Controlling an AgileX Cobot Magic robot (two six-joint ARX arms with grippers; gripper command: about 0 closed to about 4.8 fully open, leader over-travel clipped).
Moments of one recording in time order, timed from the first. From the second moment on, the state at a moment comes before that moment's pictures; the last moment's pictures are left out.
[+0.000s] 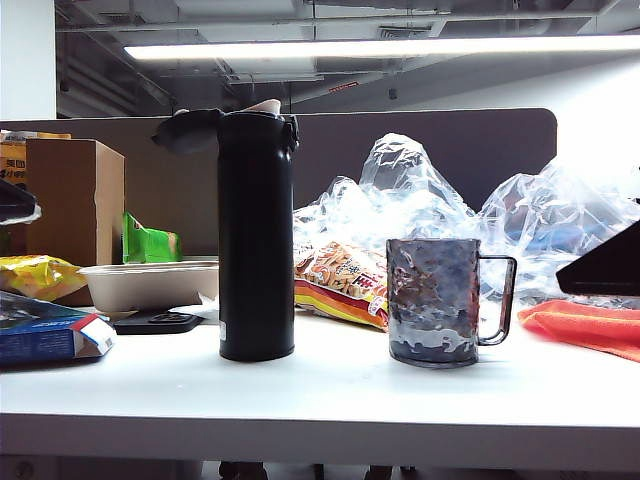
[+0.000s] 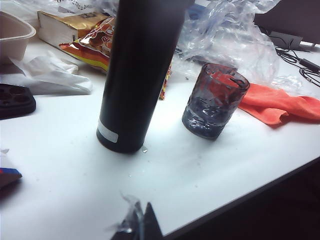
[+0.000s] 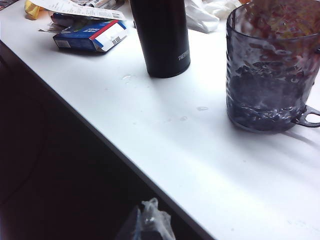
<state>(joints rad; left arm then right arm) -0.53 0.01 0.01 -0.15 0.15 -0.24 0.77 0.28 0.01 -0.04 -0.07 0.16</state>
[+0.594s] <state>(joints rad) -0.09 0.00 0.01 -0.15 0.23 -0.24 0.58 0.09 0.01 -0.07 -0.09 0.16</state>
